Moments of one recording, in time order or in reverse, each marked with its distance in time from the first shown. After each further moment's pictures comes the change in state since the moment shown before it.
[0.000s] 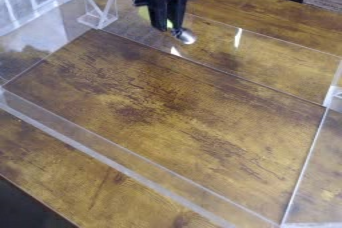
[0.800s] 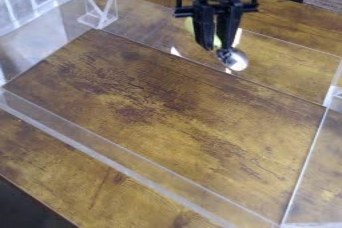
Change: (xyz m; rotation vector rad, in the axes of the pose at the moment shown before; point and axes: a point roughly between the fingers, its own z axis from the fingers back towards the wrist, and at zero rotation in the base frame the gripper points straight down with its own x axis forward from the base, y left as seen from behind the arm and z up) arm -0.130 -0.001 0.004 0.012 0.009 -0.263
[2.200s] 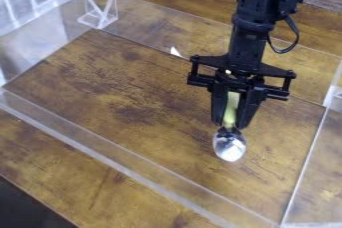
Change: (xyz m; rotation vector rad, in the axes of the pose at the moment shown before) arm -0.059 0.012 -0.059 0.114 0.005 -0.467
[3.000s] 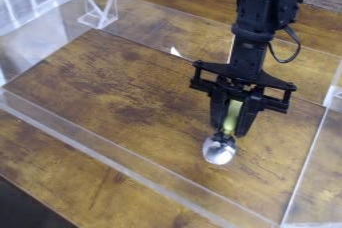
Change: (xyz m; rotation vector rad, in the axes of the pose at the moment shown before) arm 0.001 -0.002 -0.009 -0.014 0.012 -0.221
